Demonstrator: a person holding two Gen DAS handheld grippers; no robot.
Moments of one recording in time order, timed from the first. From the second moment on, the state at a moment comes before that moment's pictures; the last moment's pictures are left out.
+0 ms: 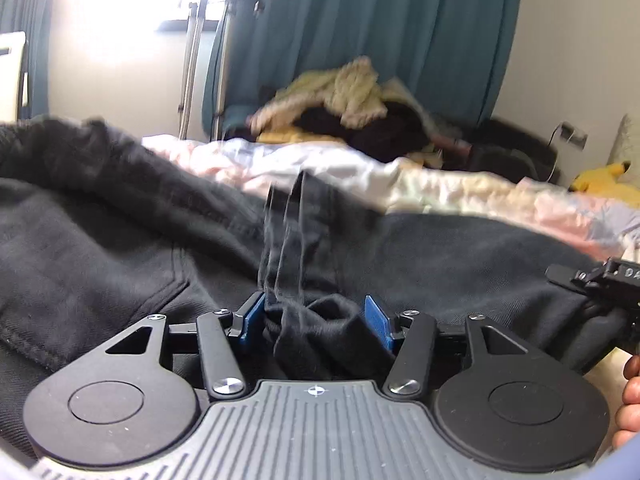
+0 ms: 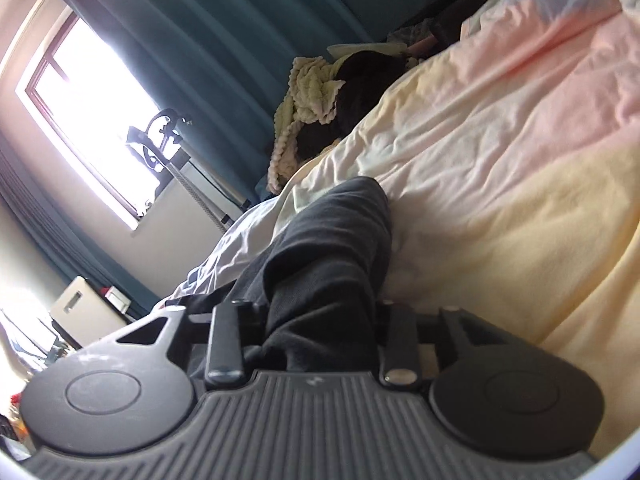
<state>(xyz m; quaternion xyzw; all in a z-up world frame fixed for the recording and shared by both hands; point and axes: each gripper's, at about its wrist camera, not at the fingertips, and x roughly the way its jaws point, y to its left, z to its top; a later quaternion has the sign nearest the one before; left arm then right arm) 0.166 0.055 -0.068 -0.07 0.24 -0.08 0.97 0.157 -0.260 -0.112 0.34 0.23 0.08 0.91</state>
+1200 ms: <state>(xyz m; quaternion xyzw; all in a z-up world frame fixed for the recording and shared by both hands) 0.099 -0.179 -0.104 -0.03 0.30 -0.31 0.90 0.013 -0.419 0.025 0.17 0.14 -0.12 0.97</state>
